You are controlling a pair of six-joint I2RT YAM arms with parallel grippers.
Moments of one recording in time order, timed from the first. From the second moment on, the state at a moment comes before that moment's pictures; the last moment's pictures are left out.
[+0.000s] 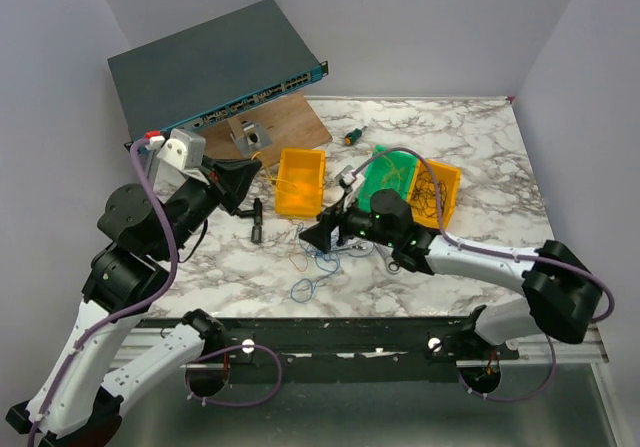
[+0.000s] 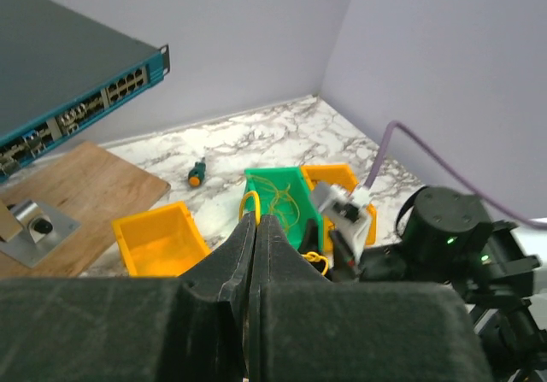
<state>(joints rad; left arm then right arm) -0.58 0.70 1.18 -0.39 0.07 -0.23 0.88 1.35 0.70 0.43 -0.22 0.37</state>
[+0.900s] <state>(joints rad) -0.58 0.66 0.77 -0.31 0.12 -0.39 1.01 1.37 0.91 0.39 -0.05 0.32</state>
